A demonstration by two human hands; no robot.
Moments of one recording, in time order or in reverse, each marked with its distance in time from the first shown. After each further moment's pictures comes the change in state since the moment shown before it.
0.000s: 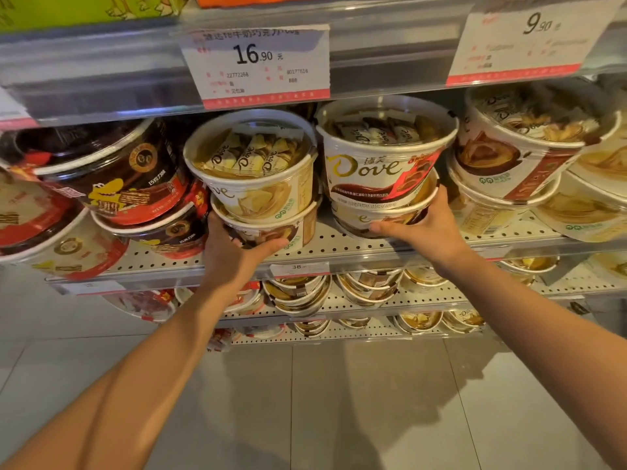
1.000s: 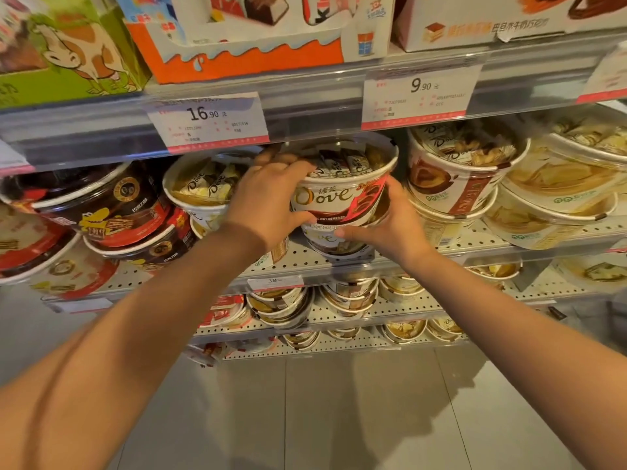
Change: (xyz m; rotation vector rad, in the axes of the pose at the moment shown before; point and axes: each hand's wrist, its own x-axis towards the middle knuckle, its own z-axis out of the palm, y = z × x) left_hand -0.022 0.165 0.029 0.834 -0.225 0.646; right_hand -0.005 -0.040 -0.015 -0.127 -0.020 -0.149
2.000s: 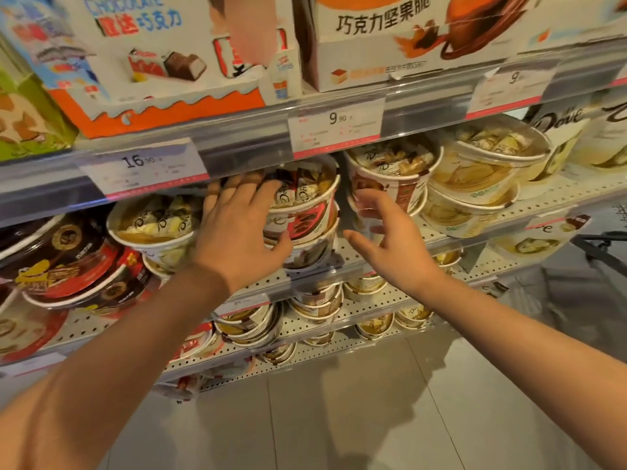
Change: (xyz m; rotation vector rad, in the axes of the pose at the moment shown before) left_hand -0.006 0.025 -0.002 0.056 0.053 0.112; right_hand -0.049 -0.021 -0.060 -0.180 0.068 -0.093
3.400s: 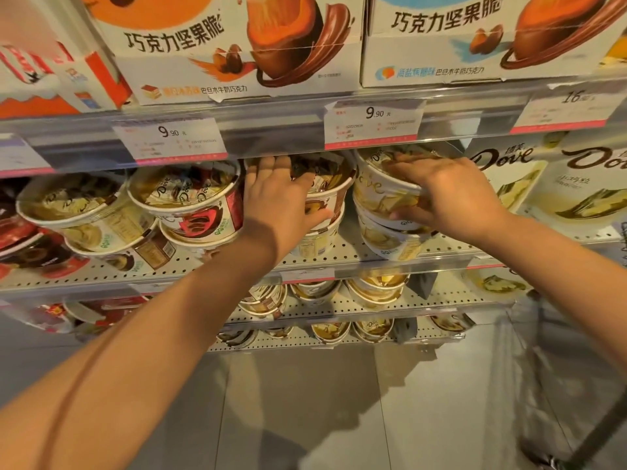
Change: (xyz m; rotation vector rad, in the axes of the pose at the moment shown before) left_hand 0.097 0.171 0.055 0.135 -0.045 -0.227; right_hand 0.085 0.112 -0.201 -0.785 -0.224 -0.457
